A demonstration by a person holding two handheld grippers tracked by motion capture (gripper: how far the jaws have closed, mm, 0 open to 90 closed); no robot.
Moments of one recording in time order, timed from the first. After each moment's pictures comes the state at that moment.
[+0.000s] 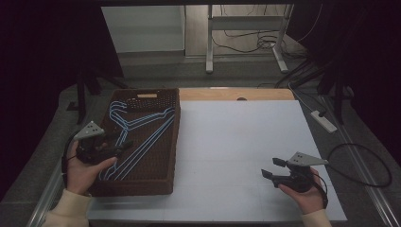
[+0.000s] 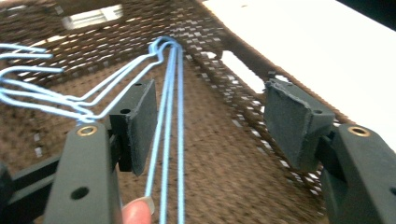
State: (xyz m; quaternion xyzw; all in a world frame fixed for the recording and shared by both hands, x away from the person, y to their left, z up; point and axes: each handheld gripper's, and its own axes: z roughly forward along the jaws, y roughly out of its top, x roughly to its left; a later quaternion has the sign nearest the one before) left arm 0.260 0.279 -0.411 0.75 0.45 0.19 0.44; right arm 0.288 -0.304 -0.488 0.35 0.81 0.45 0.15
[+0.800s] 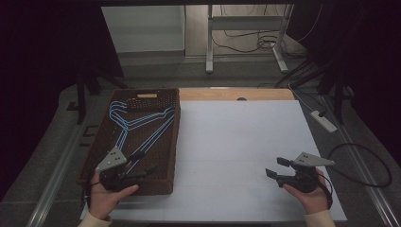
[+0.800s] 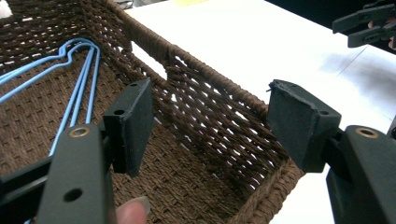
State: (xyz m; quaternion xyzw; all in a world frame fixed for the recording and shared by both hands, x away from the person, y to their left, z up) left arm 0.222 0.222 -0.448 0.76 0.39 0.17 0.49; right arm 0.287 -0.315 -0.485 0.35 0.80 0.46 0.16
